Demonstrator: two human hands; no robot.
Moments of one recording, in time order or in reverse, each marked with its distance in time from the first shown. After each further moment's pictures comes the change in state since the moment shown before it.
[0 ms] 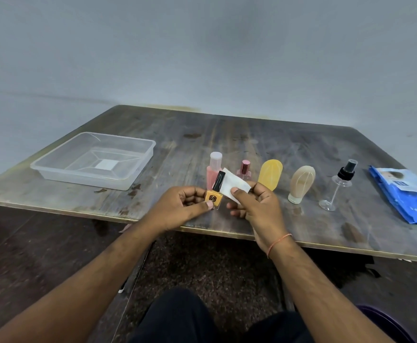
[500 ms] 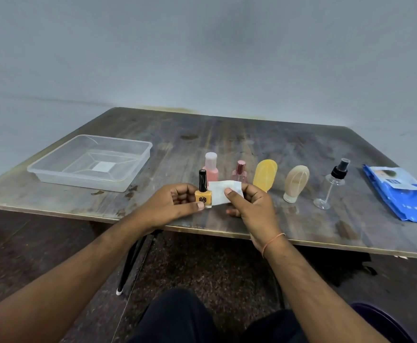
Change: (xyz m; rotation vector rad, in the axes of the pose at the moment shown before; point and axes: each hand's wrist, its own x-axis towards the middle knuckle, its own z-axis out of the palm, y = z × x) left_hand 0.002 0.002 -0.018 -0.049 -0.100 0.004; right_hand 0.000 0.006 -0.001 -0.080 -0.004 -0.042
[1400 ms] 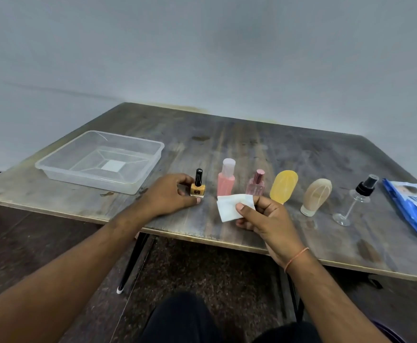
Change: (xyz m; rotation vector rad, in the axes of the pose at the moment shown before) left_hand 0.042 -0.019 -0.048 0.542 0.210 -0.100; right_hand 0.005 -0.003 -0.004 -0.013 -0.139 0.099
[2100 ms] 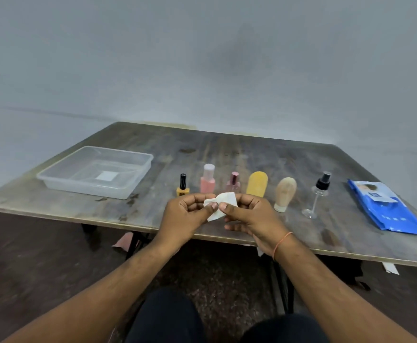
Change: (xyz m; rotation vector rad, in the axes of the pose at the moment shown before) left_hand -0.089 0.092 0.066 -0.784 0.183 0.088; right_hand -0.037 -0.040 -0.014 -0.067 -0.124 0.035
